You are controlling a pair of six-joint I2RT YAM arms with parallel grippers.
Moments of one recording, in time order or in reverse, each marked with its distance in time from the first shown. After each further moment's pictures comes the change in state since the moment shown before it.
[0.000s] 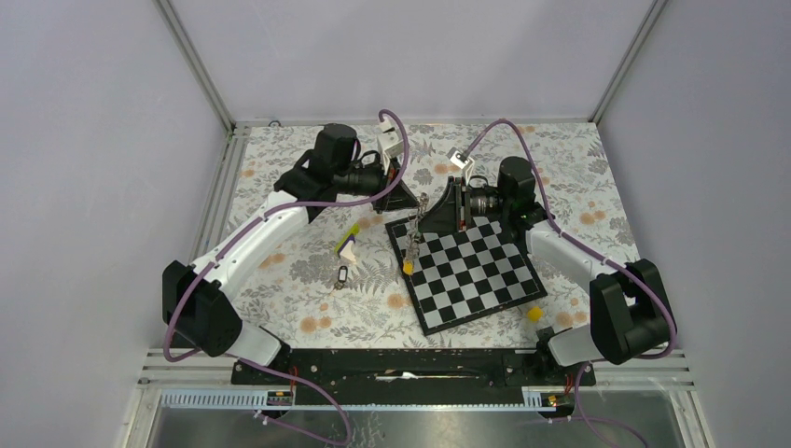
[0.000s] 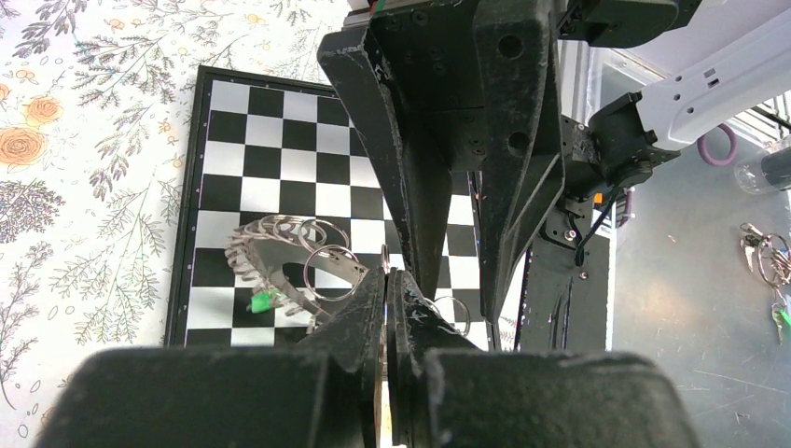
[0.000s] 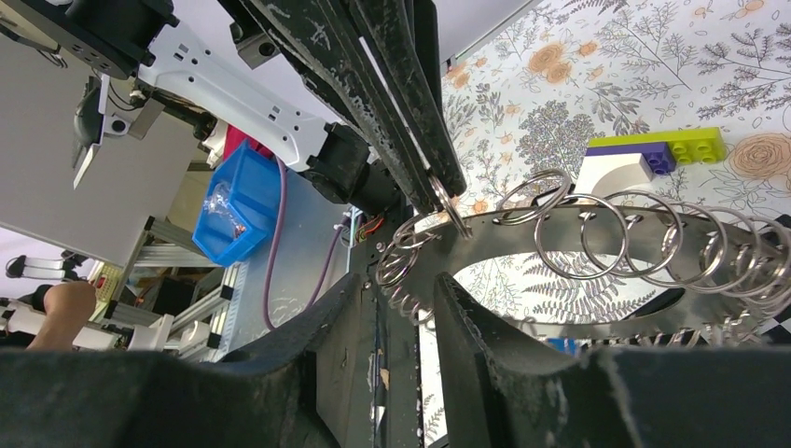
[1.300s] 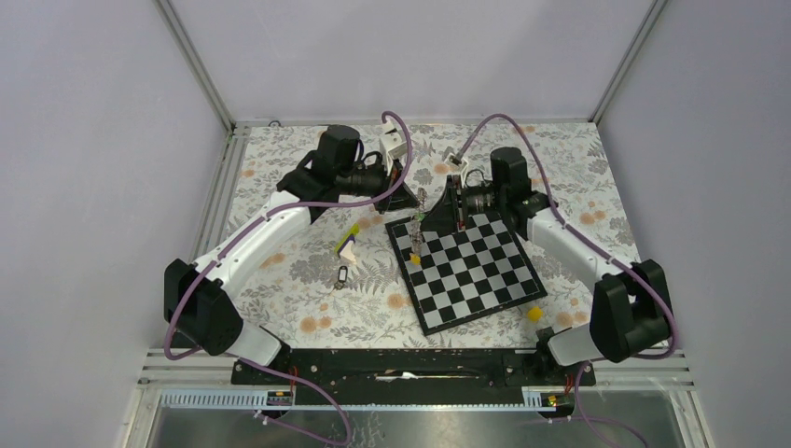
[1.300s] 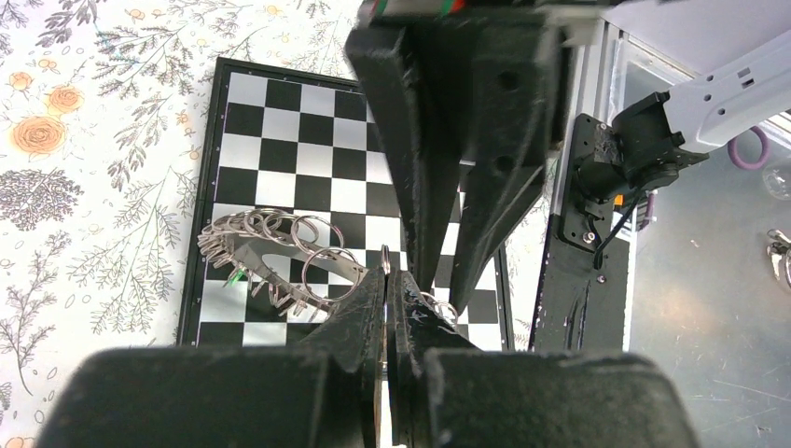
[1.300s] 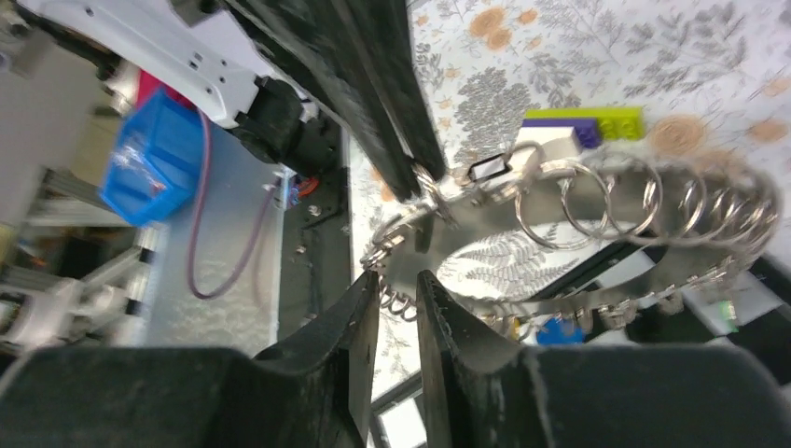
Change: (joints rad) left arm -0.014 0.007 -0.002 -0.001 -0.054 0.017; right arm 0.003 0.019 0.084 -0.331 0.045 -0.325
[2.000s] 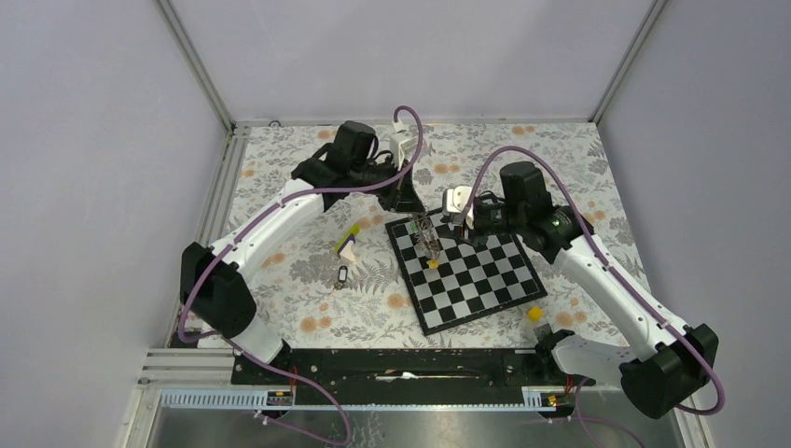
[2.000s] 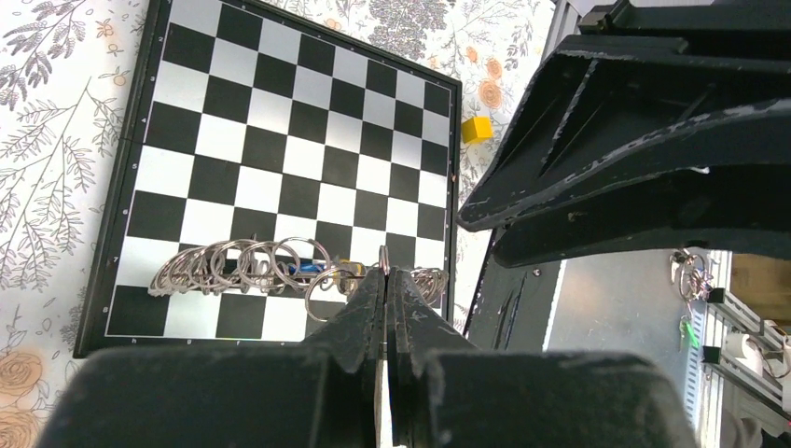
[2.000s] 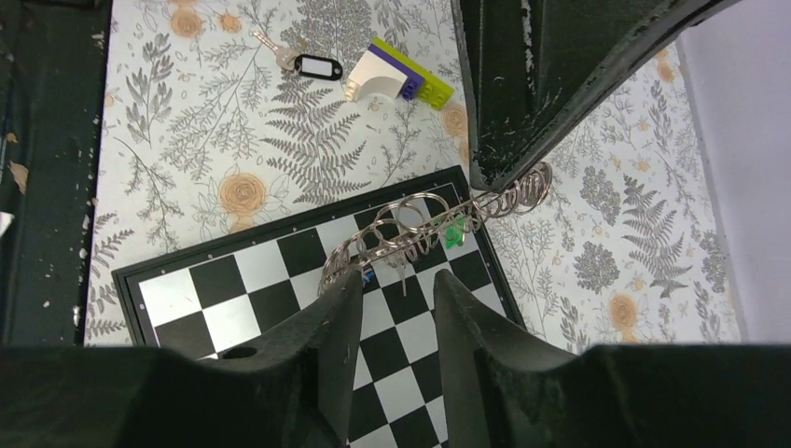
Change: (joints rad) left arm -0.016 0.113 0.109 -0.143 0.005 -0.140; right arm 0.102 -0.301 0.132 -0.670 0.407 -1.075
